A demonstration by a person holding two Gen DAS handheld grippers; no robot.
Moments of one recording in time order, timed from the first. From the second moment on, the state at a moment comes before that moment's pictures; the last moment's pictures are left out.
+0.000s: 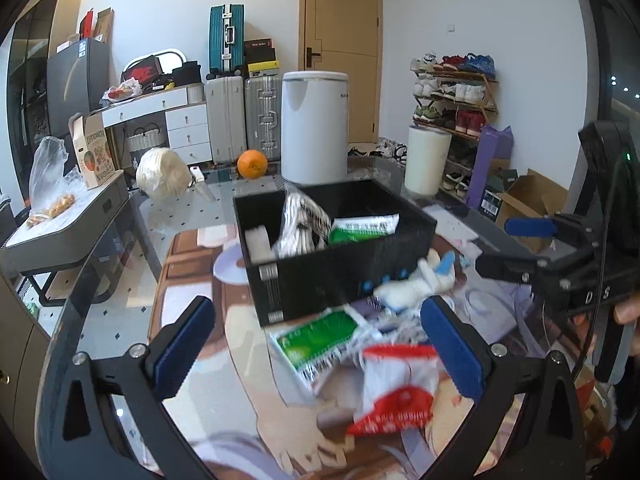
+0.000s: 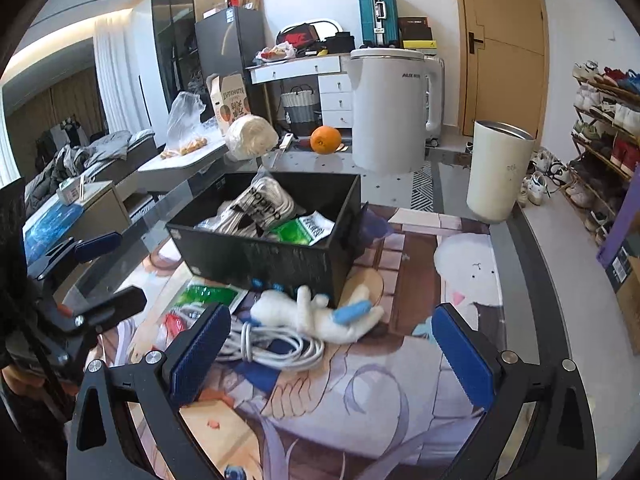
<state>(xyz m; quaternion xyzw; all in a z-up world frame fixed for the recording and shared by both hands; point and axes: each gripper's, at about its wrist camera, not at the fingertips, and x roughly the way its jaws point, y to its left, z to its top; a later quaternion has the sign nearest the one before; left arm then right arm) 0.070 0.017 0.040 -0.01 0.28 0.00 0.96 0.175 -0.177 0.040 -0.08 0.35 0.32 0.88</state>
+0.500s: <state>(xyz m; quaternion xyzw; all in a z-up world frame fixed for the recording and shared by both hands) 0.061 -0.016 0.009 0.02 0.32 -0.02 0.95 0.179 -0.175 0.030 -0.09 0.37 0.31 0.87</state>
